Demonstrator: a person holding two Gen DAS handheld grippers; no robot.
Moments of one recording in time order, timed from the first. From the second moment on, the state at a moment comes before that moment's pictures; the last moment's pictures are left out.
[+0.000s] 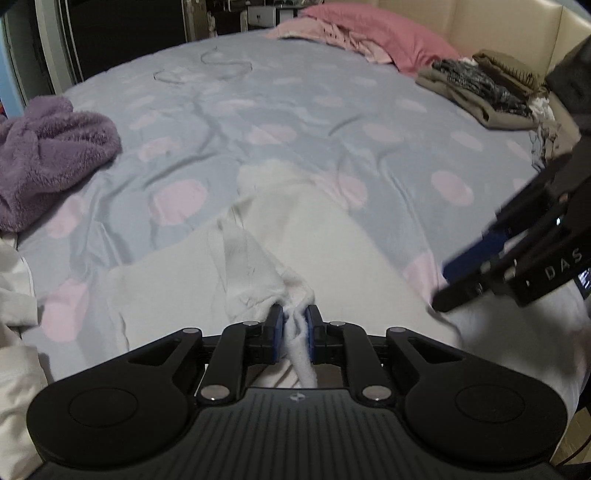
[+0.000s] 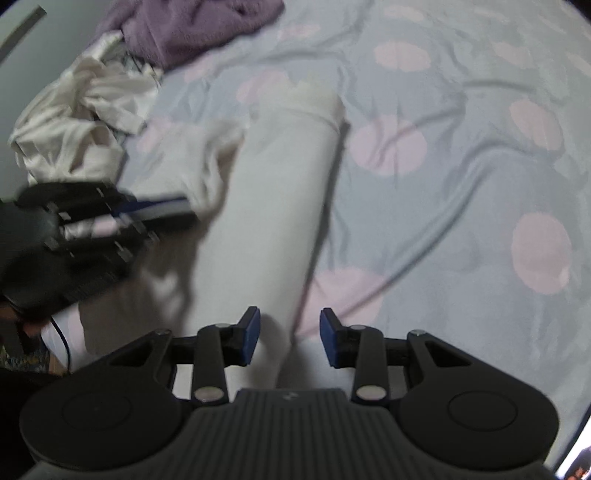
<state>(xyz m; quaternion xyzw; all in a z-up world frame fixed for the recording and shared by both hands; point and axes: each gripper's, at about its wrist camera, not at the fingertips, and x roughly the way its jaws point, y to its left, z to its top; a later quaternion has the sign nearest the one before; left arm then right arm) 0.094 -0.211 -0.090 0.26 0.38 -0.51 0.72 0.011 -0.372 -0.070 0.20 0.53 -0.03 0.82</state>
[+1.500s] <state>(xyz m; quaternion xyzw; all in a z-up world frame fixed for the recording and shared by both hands) 0.195 -0.189 -0.097 0.11 0.56 -0.37 0.73 0.003 -0.326 -0.084 0.09 0.52 -0.06 0.85</state>
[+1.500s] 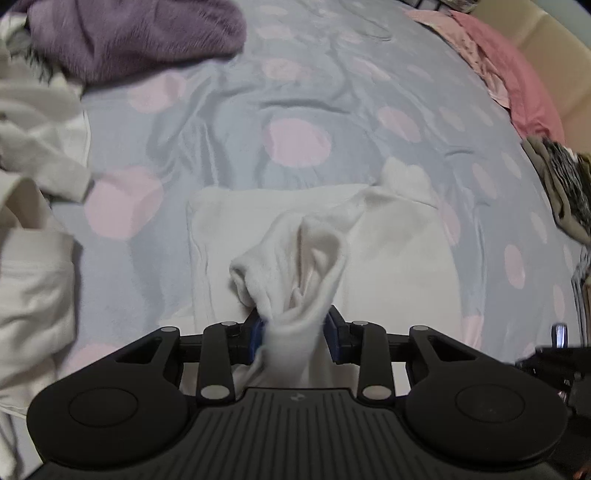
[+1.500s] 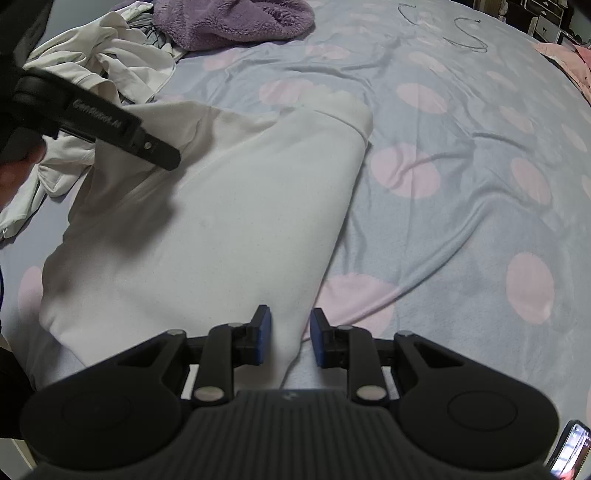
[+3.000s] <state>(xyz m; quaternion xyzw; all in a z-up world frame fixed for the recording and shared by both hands) 0.135 -0.130 -0.048 0.12 0.47 -0.37 0.79 -0.018 -0.345 -0.078 0.16 0.53 -0.03 0.83</state>
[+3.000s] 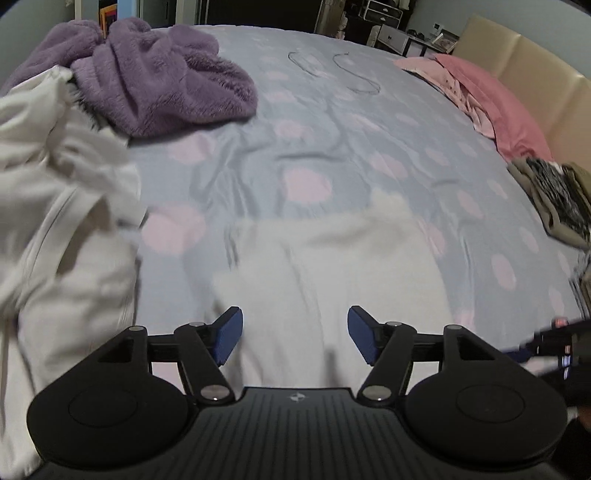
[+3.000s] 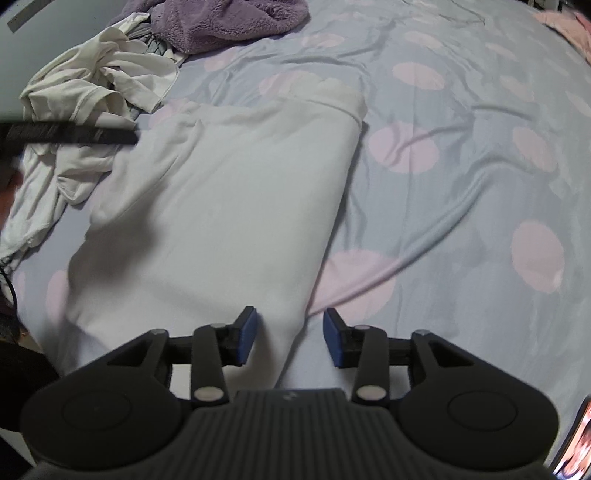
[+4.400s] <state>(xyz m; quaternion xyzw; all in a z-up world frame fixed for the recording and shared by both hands) 0.036 -0.069 -0.074 0.09 0.60 -0.35 0.71 -0.100 -0.309 -0.041 0.23 0.53 -0.03 0.81</state>
